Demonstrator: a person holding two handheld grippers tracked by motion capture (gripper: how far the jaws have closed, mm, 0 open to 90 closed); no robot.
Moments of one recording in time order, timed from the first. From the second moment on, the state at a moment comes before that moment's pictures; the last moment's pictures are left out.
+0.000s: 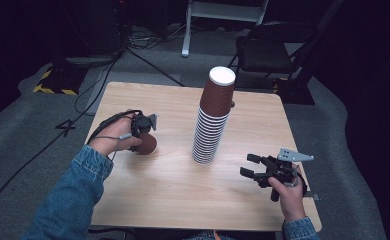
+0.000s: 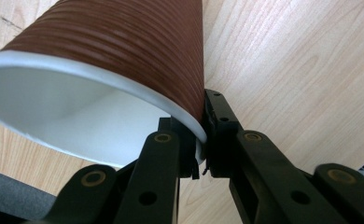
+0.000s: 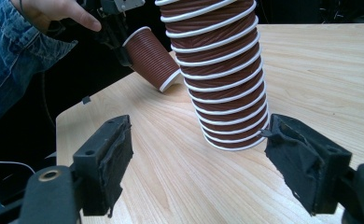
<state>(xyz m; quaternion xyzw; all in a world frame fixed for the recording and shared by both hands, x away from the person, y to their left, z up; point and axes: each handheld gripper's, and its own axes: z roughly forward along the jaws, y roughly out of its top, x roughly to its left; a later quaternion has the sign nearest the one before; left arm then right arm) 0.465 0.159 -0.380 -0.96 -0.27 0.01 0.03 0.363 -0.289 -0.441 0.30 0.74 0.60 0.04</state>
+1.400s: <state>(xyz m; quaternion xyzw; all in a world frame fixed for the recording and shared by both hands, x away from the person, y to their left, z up) 0.490 0.157 -0.382 -0.95 -0.29 -0.07 -0.06 0.361 -0.292 -0.444 0.31 0.74 0.60 0.03</state>
